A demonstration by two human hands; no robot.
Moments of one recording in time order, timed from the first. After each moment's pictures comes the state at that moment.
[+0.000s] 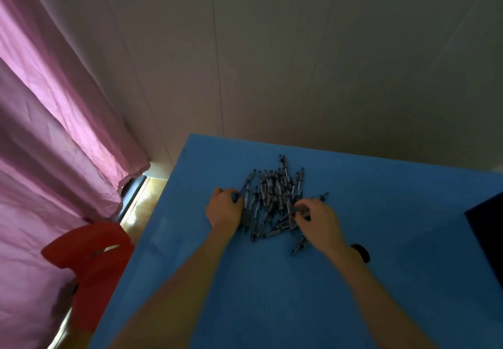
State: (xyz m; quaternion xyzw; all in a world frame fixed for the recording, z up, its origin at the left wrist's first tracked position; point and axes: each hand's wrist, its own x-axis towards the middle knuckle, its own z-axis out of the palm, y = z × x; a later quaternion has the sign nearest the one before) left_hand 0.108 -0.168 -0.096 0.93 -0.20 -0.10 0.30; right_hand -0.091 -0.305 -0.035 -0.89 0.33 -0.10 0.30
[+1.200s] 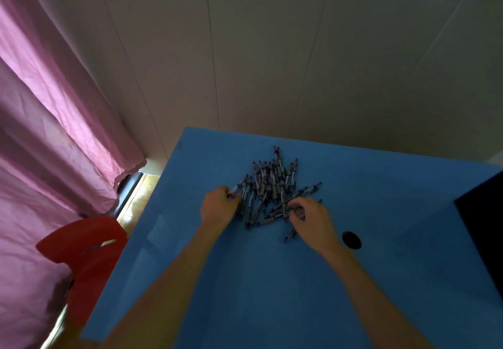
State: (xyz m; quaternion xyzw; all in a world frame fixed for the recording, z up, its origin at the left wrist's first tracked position) left_hand 0.092 -0.150 -0.084 0.91 -0.21 -0.16 0.33; right_hand -0.111 -0.290 -0.043 -0.89 0.31 -0.12 0.32
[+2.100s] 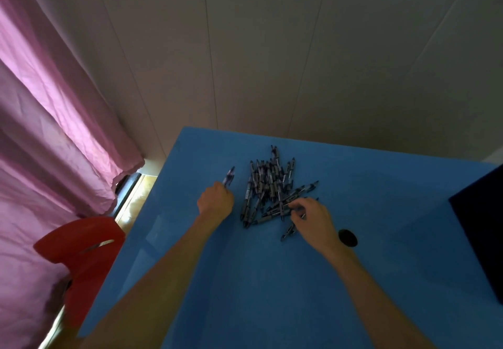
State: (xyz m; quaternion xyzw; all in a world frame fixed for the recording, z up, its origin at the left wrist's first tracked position) left_hand 0.094 -0.156 -0.067 0.94 -0.22 -0.17 0.20; right_hand -0.122 -0.299 -0.054 -0.89 0.32 -0.12 0.32
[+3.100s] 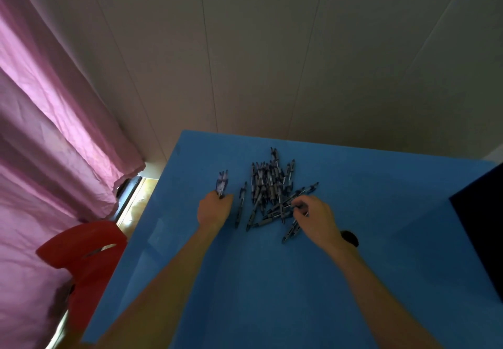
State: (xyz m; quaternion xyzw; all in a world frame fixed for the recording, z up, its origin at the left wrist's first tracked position) left_hand 0.087 -0.148 -0.075 0.87 -0.11 -0.23 0.41; right_hand -0.117 -0.309 -0.054 -0.88 0.33 -0.13 0.33
